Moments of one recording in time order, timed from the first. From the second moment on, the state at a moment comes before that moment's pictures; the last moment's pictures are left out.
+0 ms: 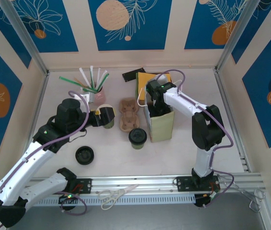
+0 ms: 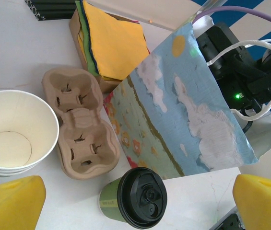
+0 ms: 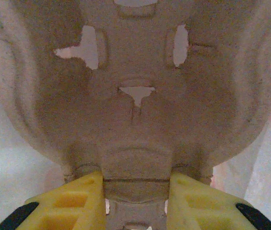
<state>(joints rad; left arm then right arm) -0.59 0.88 1.01 -0.60 0.15 -0.63 0.51 1.87 1.50 -1.14 -0.01 0.43</state>
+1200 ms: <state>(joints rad) -0.59 0.87 1.01 -0.60 0.15 -0.63 0.52 1.89 1.41 -1.04 -0.01 0.45</state>
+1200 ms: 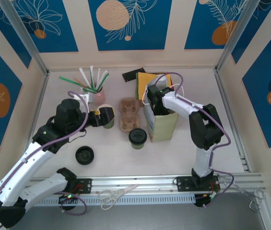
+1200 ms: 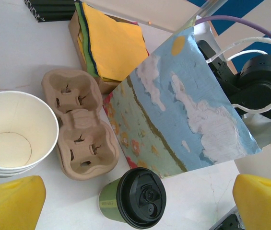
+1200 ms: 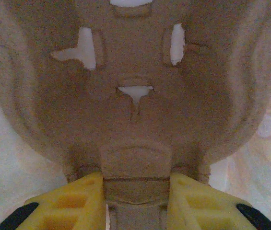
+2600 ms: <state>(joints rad) -0.59 0.87 1.01 -0.60 0.15 -0.63 0.52 1.90 1.41 -1.06 0.00 0.45</state>
